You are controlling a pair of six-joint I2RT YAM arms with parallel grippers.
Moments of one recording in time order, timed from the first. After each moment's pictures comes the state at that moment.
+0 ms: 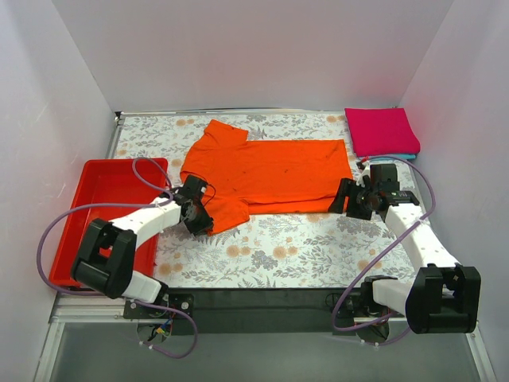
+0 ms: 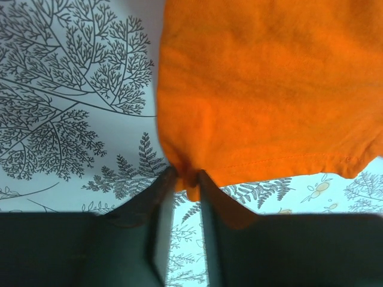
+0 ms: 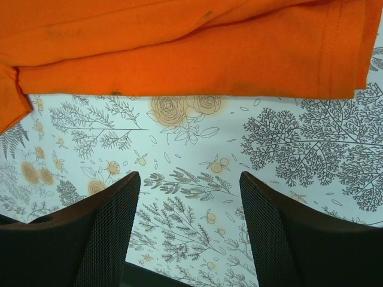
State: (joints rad) left arm -0.42 1.44 0.74 -0.53 -0.05 -0.92; right arm 0.06 1.15 0.76 -0.59 -0.33 0.27
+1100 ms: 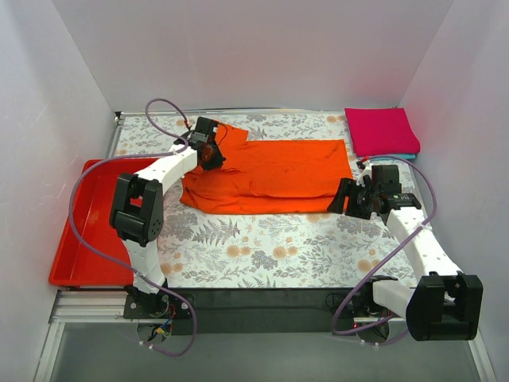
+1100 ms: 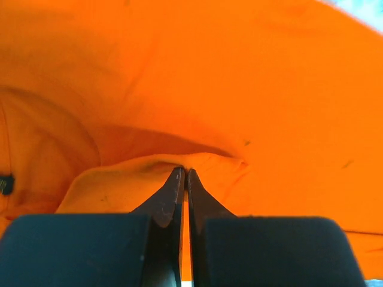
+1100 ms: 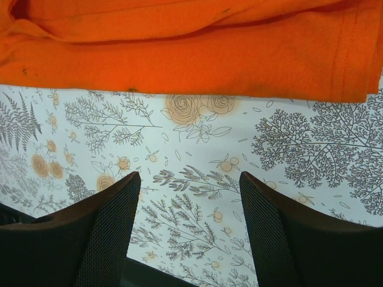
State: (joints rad) left arm -0.36 1.91 1.45 -0.48 -0.14 -0.69; right arm 0.06 1.11 0.75 -0.59 -0.37 0.26
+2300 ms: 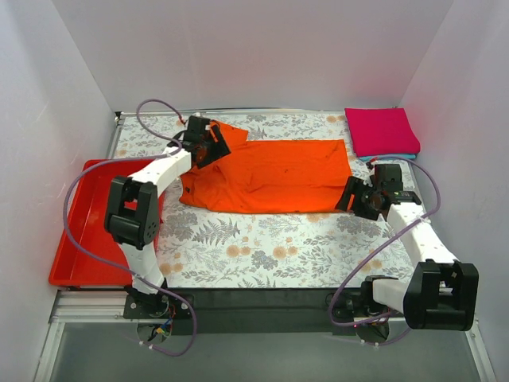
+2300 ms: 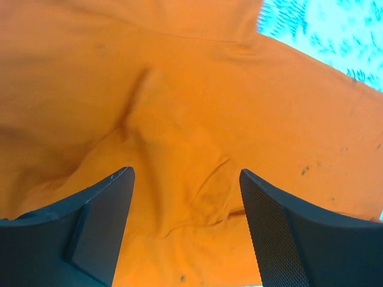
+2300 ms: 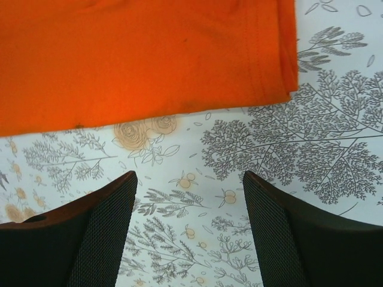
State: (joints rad) left arm -0.32 1.89 1.41 -0.29 -0.06 -0.68; right arm 0.02 1.17 0.75 -0.56 -0.23 0.30
